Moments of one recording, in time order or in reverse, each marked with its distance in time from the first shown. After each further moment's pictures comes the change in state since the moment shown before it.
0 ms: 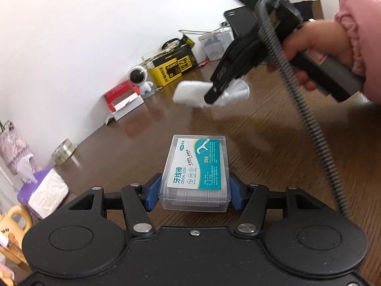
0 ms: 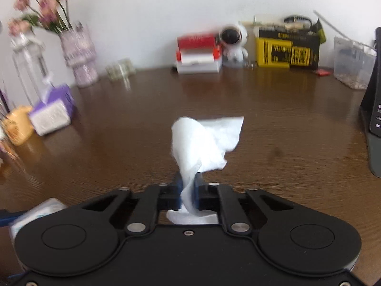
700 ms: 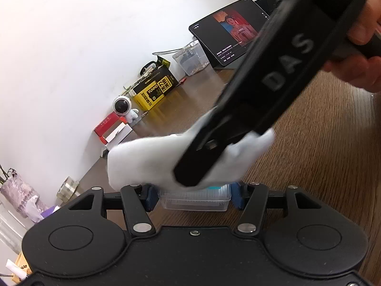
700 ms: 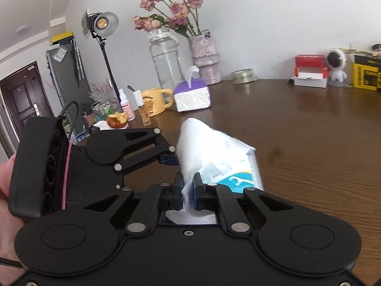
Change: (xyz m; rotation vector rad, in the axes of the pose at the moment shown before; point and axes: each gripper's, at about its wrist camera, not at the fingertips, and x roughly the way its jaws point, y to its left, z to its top) left arm -0.014 -0.035 -0.004 0.191 -0.079 0.016; right arm -0.100 0.077 -0.066 -0.183 -0.026 0.488
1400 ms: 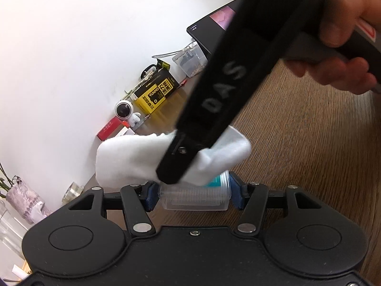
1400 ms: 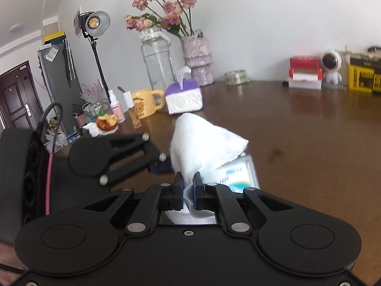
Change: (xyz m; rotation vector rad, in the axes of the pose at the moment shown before) left arm 0.014 -0.002 0.004 0.042 -0.008 0.024; right arm 0.017 -0.001 0.003 -0.008 -0.018 -0.072
